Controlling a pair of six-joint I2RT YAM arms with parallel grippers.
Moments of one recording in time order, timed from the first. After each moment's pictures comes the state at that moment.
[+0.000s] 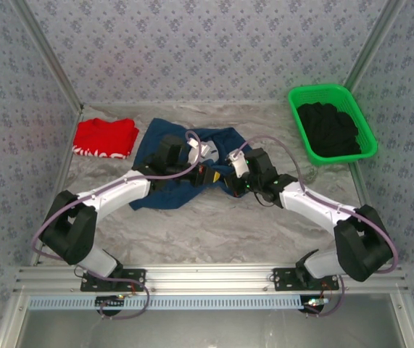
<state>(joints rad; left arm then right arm) -0.63 1.53 0.99 -0.03 0.68 -0.34 0.57 1.38 0.81 -0.15 -0.22 0.05</state>
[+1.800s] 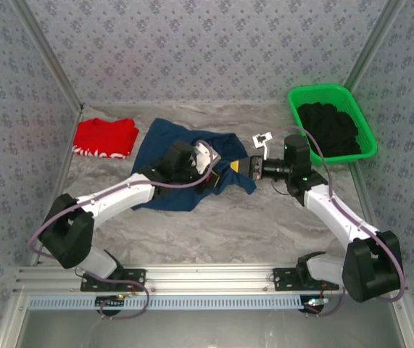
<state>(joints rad) -0.74 1.51 1.02 -0.16 0.39 -0.07 0.28 1.21 0.78 0.07 -0.97 0.55</state>
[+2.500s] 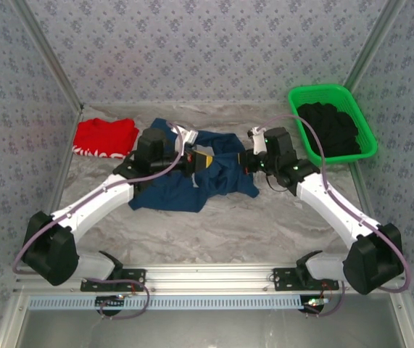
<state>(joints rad) -0.59 1.35 0.99 0.02 0.64 -0.43 0.45 1.28 1.01 -0.37 -0.17 0.21</state>
